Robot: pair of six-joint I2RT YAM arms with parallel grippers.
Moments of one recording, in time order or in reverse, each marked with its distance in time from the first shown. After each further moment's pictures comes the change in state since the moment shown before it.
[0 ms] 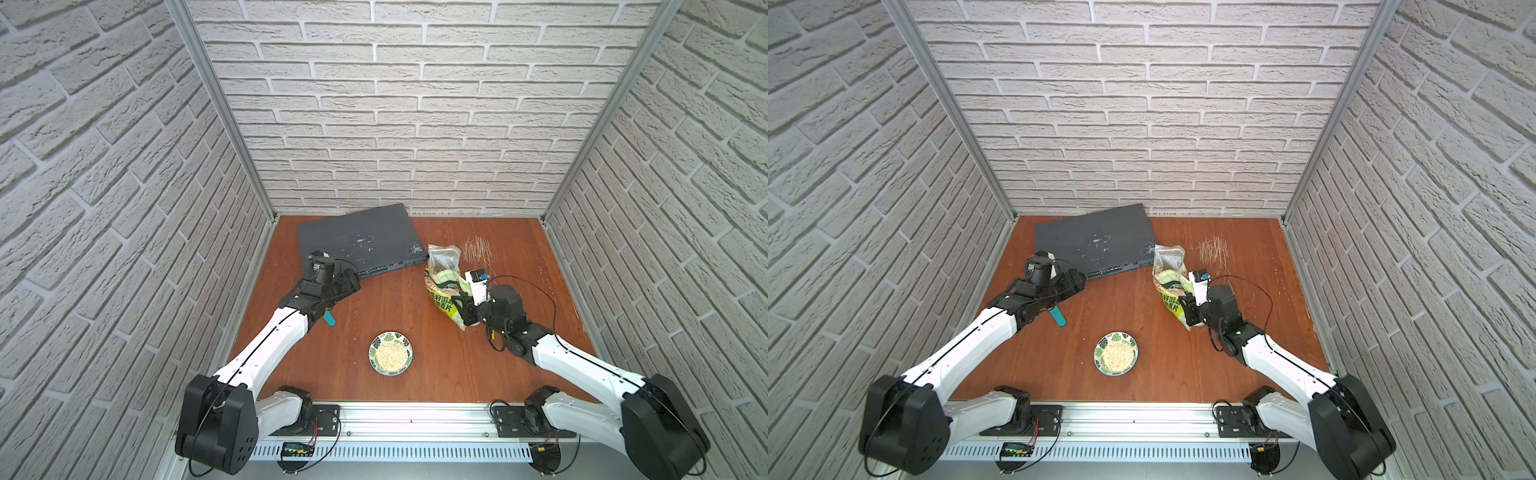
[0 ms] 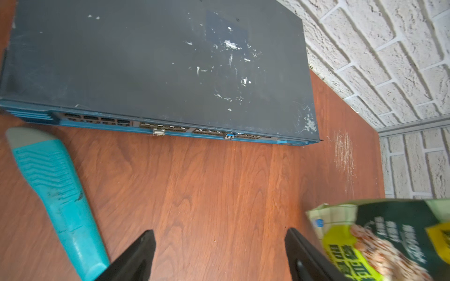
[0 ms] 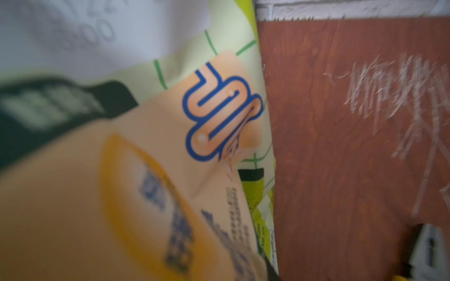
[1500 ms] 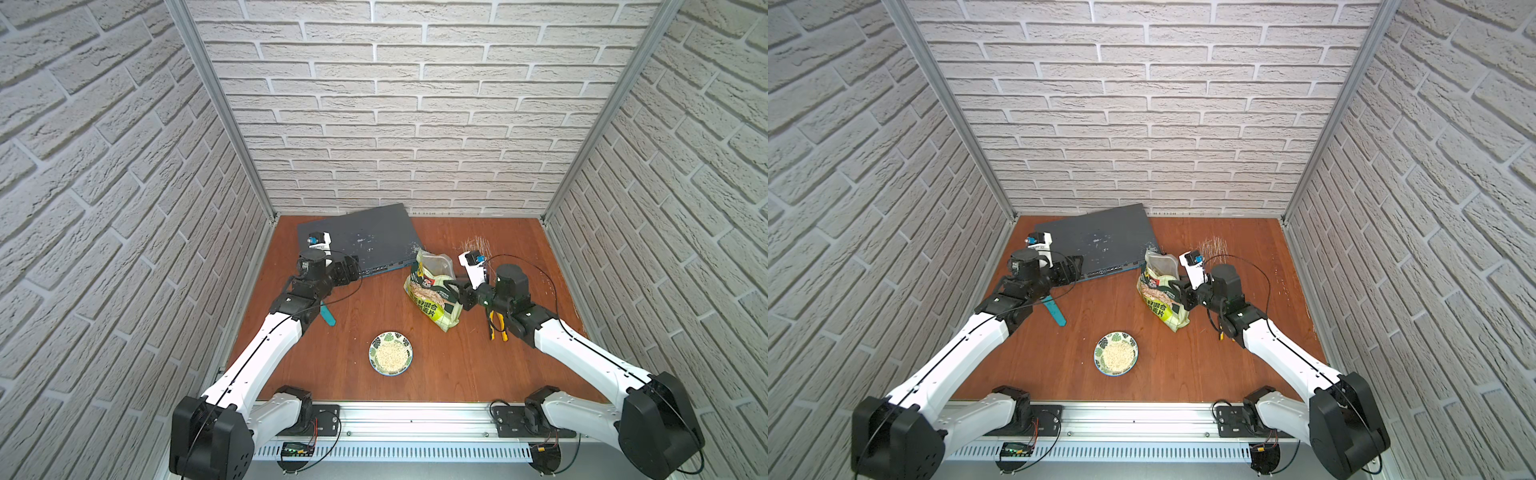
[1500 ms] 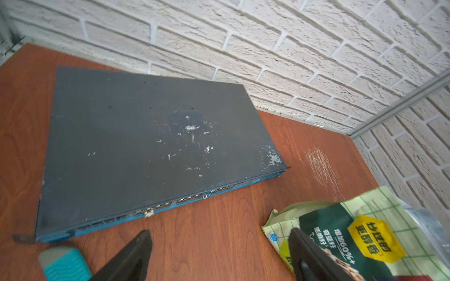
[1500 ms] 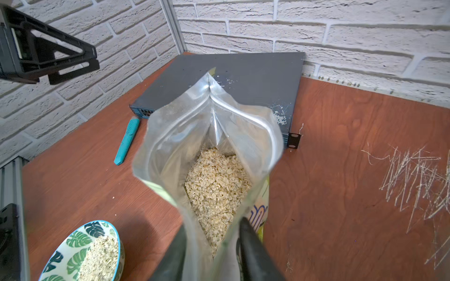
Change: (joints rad) left arm 0.011 -0.082 0.041 0.171 -0.001 0.308; right arm -0.064 -0.002 0.230 -0.153 -0.210 -0.224
